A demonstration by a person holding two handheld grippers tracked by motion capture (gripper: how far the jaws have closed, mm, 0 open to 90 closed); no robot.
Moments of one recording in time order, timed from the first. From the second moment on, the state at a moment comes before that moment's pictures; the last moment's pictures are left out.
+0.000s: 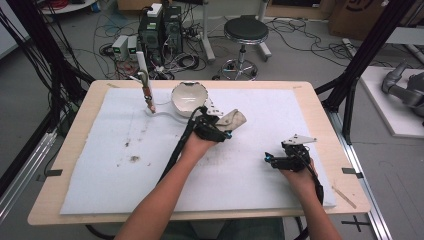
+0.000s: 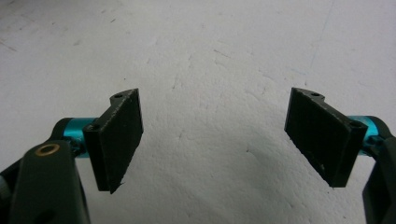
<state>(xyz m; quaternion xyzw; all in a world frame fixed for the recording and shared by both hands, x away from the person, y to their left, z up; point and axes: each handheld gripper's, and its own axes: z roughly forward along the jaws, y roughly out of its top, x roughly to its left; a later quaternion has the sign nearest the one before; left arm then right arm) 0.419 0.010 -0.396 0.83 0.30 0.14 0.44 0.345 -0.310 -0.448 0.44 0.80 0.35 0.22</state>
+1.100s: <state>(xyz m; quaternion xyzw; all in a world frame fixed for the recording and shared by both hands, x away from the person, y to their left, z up) 0.445 0.118 -0.353 0.80 0.38 0.23 0.40 0.347 -0.301 -0.450 0.43 0.81 0.34 0.21</state>
